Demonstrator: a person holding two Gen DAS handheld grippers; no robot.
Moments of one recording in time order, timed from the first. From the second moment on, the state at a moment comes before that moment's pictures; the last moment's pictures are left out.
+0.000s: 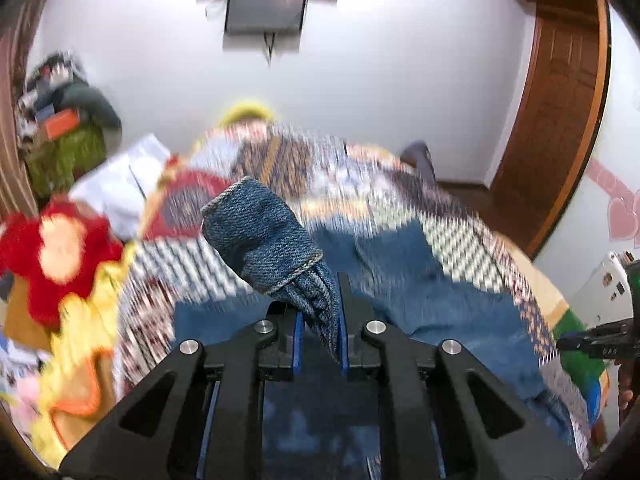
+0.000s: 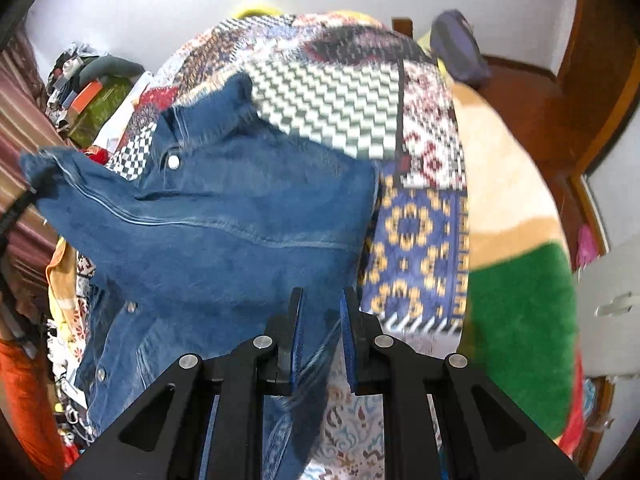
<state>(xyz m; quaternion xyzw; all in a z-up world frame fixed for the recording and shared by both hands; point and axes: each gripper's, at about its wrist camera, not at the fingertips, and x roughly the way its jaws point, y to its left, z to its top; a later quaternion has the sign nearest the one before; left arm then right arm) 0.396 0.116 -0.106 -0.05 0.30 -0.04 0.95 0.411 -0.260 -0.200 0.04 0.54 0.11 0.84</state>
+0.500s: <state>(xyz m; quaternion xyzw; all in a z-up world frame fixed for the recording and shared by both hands) 0.391 0.188 -0.273 -0.08 0.51 0.01 0.86 0.440 -0.217 -0.265 0.04 0.58 0.17 0.79</state>
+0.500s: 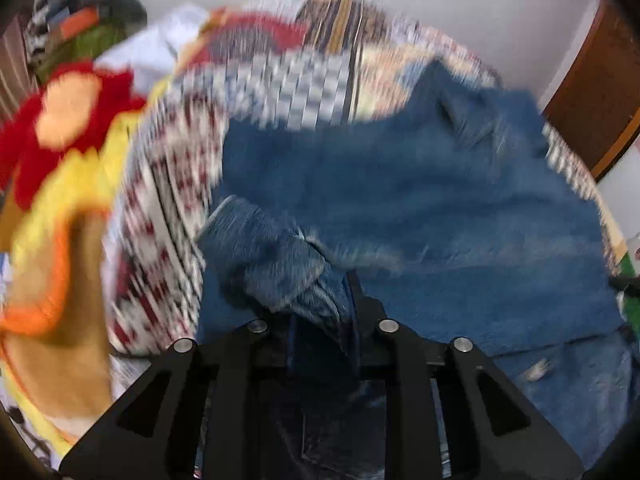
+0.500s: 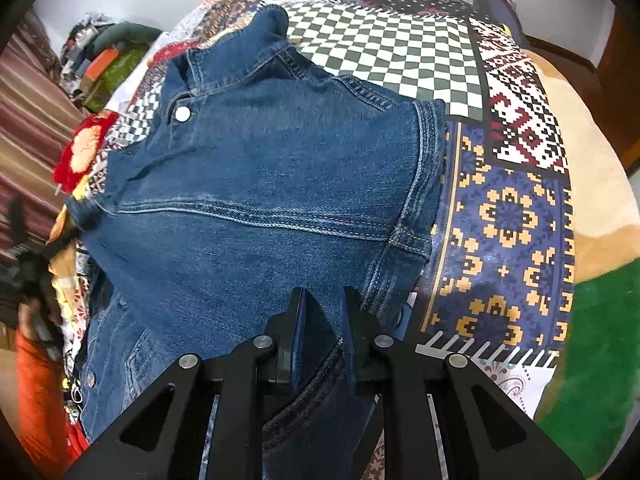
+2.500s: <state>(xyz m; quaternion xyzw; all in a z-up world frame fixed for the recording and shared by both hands) 0.493 0.262 -0.288 -0.14 0.53 0.01 0.84 0.540 -0.254 -0.290 0.15 0.57 0.17 0.79</state>
